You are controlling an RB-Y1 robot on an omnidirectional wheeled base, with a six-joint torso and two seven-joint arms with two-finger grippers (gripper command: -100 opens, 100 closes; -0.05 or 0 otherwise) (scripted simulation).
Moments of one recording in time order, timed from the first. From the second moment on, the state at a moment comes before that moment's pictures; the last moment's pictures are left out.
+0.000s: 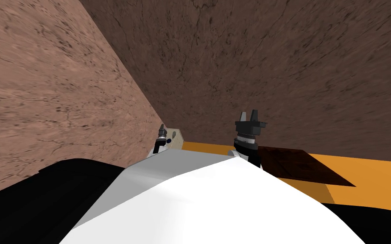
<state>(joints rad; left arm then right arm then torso) 0.33 0.16 0.27 -1.59 0.11 -0.41 -0.02 0.50 -0.04 0.07 -2.37 -0.05 -0.49 -0.14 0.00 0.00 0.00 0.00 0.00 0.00</state>
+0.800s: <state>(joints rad) 0.25 0.17 0.37 -1.36 0.15 -0.33 0.04 0.50 -0.04 0.07 -2.37 -0.05 -0.49 -0.14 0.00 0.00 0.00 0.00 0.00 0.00</state>
